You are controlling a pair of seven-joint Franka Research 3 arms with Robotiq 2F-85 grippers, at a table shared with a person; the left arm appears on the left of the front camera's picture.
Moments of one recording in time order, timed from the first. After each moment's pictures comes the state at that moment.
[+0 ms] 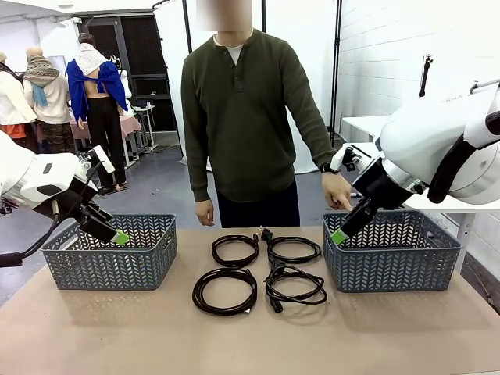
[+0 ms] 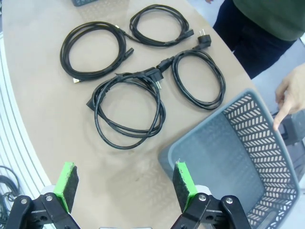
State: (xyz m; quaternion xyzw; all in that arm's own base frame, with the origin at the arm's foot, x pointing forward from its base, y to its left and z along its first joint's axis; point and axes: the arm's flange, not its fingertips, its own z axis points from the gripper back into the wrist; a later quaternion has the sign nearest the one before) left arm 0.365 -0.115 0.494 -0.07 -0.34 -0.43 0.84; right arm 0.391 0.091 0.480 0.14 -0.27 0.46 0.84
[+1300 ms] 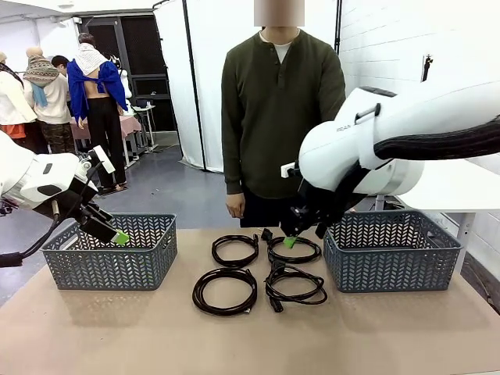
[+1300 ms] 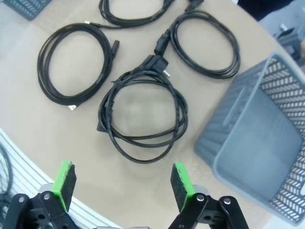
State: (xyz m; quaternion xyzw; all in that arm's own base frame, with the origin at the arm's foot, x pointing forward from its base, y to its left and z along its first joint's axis) left arm 0.365 -0.115 0.493 -0.07 -0.34 -0.43 0.84; right arm 0.421 0.204 0.462 0.11 -0.16 0.26 0.95
